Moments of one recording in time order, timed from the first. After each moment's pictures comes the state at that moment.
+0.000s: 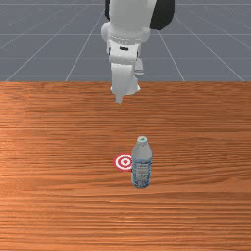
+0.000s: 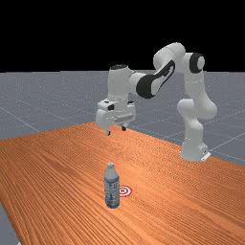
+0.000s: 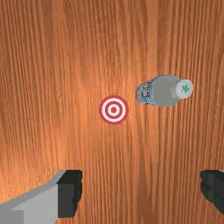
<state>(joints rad) 0.02 0.30 -0.02 -1.71 -0.11 1.98 -0.72</state>
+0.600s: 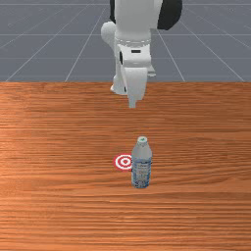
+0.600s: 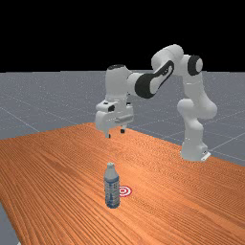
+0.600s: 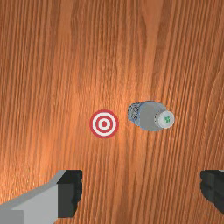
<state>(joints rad) 0.01 0.37 0.02 -1.60 -0.05 1.97 -0.86</state>
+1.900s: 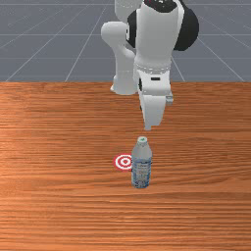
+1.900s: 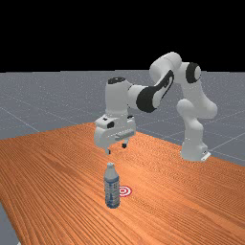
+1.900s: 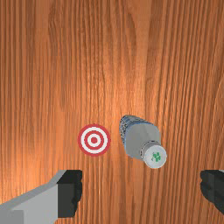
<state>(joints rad) 0.08 0.55 0.02 -1.45 -0.07 1.96 -0.72</state>
